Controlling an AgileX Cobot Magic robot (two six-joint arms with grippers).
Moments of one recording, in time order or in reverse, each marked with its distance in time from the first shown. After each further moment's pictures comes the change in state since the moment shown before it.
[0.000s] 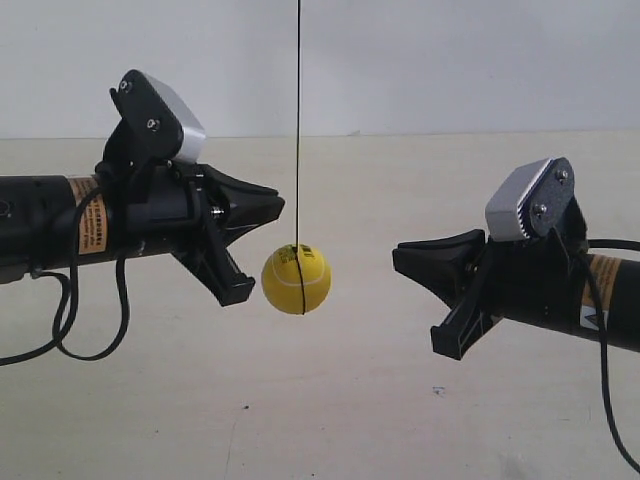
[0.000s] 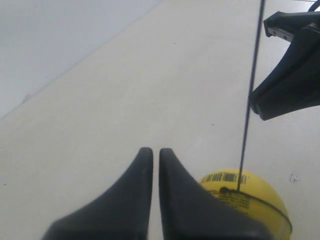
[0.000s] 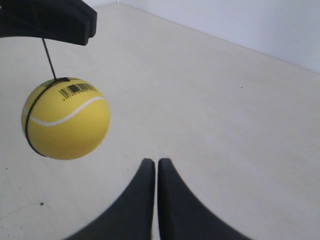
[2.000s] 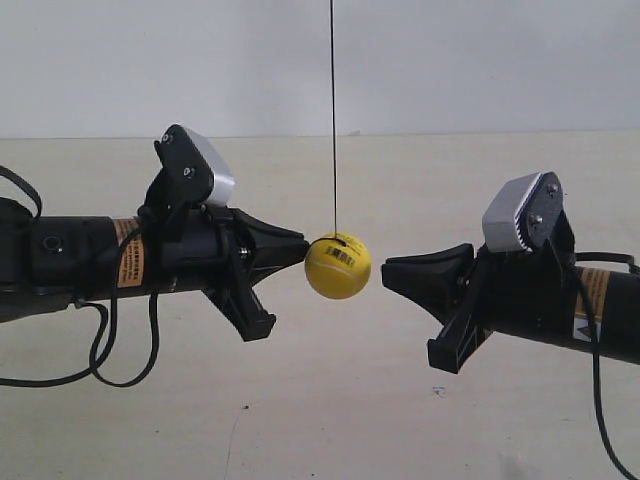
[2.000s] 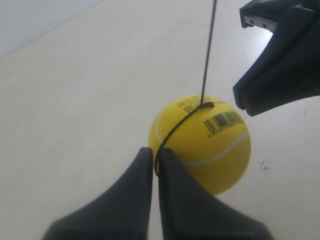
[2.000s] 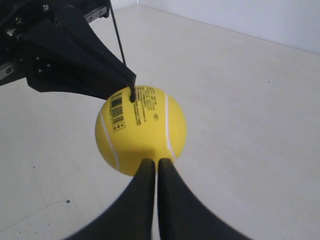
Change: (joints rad) left arm 0.000 0.168 0.000 0.000 -0.151 0.009; right arm 0.000 0.062 -0.002 -0.043 -0.074 0.033
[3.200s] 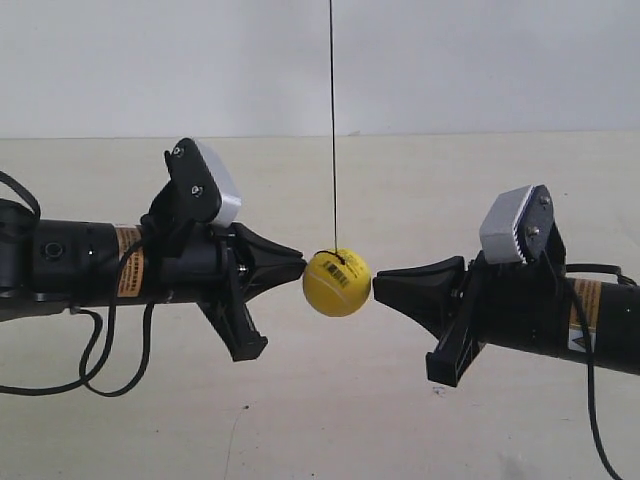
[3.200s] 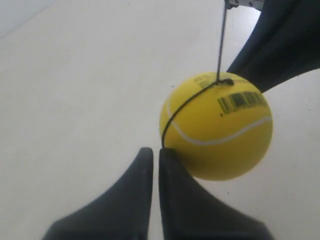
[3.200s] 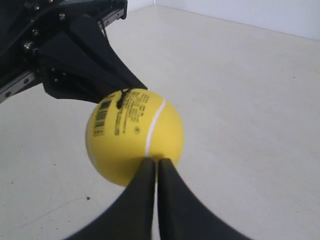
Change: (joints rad) left arm 0.000 0.000 0.000 0.103 0.046 -0.002; right arm 0.000 0.057 0.000 -0.038 -0.067 0.009
